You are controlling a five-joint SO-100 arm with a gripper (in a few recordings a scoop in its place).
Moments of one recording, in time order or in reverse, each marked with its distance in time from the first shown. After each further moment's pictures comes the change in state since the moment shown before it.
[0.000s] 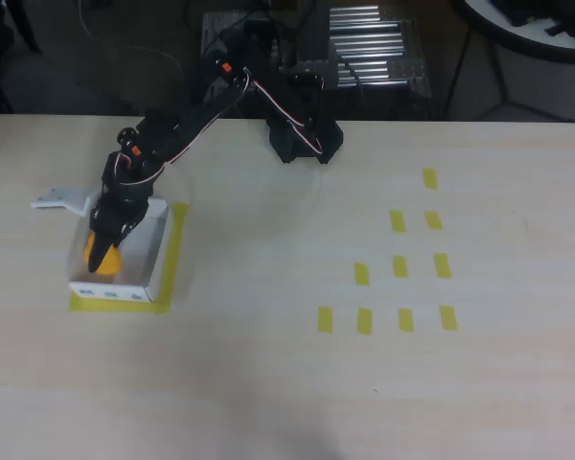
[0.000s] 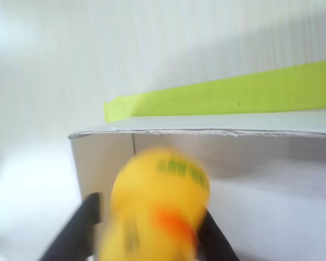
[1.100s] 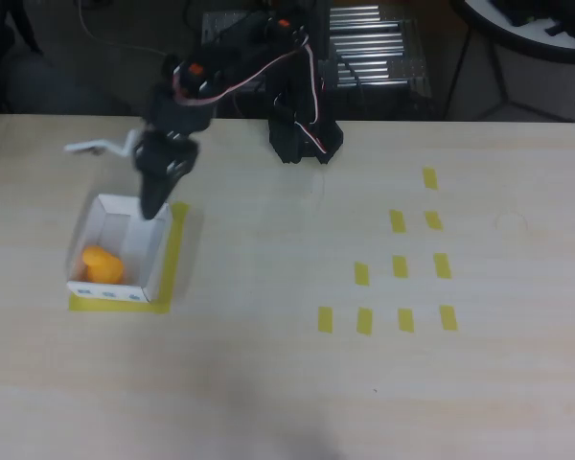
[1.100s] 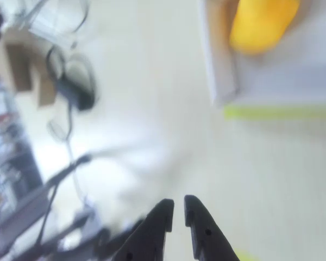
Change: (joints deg) arm -15.7 38.4 2.3 27.4 19.3
